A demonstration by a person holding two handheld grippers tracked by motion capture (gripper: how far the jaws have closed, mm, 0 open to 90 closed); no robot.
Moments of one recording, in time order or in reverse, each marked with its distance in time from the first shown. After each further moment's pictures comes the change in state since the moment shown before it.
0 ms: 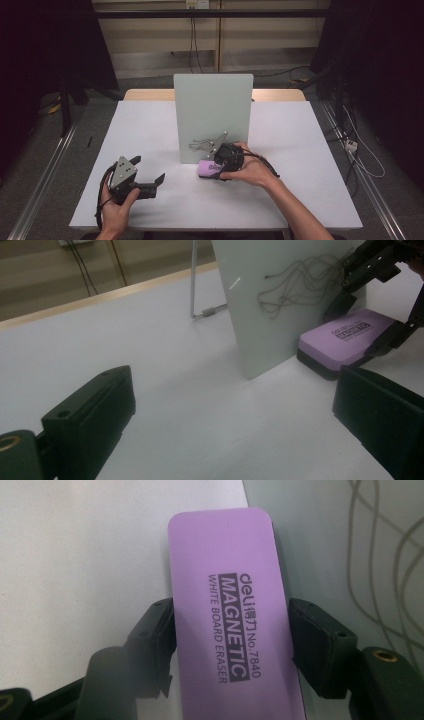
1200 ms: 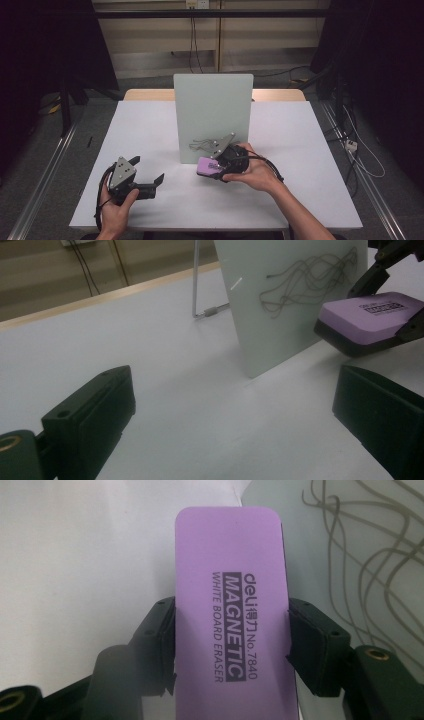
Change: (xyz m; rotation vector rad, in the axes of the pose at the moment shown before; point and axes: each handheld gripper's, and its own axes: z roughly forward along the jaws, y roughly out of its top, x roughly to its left) left arm 0.001 -0.001 -0.002 -0.001 0.005 -0.001; right arm 0.020 0.001 -0.029 -0.112 -0.048 -0.010
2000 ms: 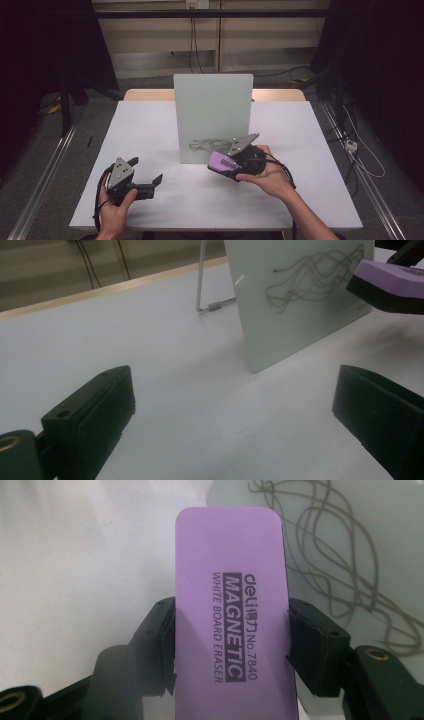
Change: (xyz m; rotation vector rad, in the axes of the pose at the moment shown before) left arm 0.002 -0.003 -0.001 0.005 0.008 -0.033; right arm 0.002 -0.031 -0.034 -0.102 -0.086 0.132
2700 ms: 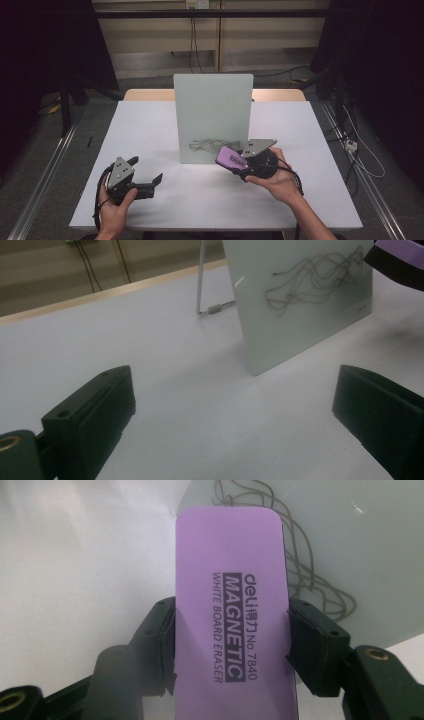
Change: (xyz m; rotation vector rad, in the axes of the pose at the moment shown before) left arm 0.000 0.002 0.000 -0.001 0.000 0.014; right arm 0.005 -0.019 -0.021 -0.099 -0.127 0.009
